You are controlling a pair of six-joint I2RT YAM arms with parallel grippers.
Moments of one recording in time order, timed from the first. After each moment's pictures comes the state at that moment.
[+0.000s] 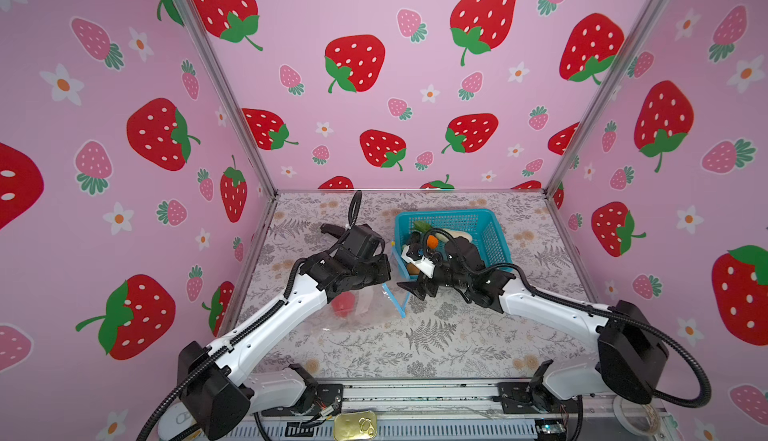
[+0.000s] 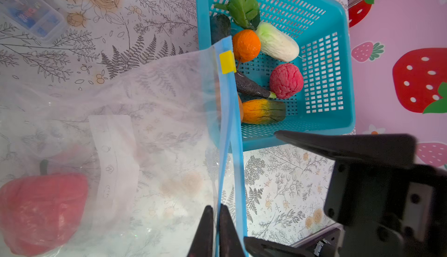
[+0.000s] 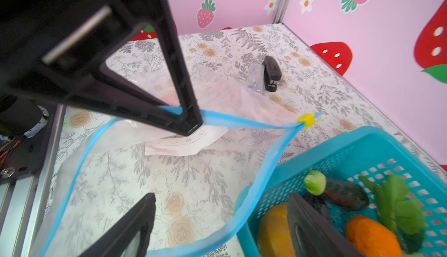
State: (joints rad) left arm -0.64 1.25 1.14 -0.76 0.04 -0.74; right arm 0.89 1.41 0.92 0.04 -0.31 -0.29
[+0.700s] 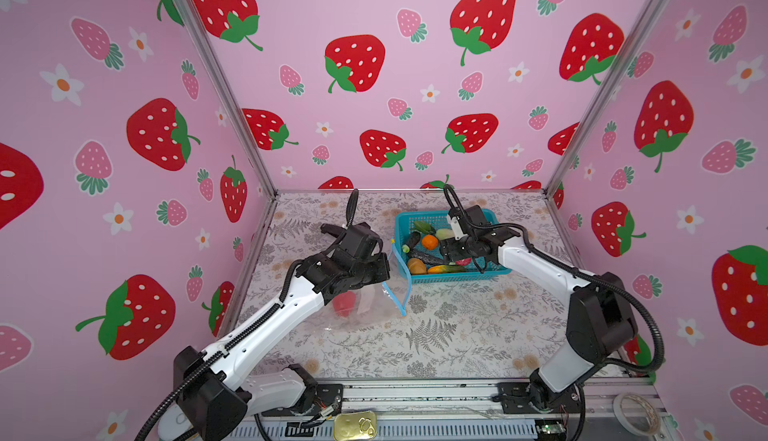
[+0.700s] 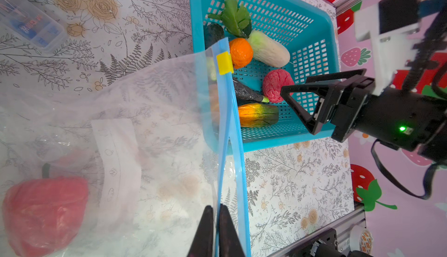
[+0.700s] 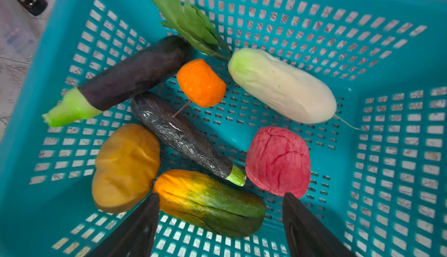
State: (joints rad) left arm -0.64 1.22 1.14 -0.75 0.04 -0.73; right arm 0.59 1.66 1.26 -0.56 0.05 0.17
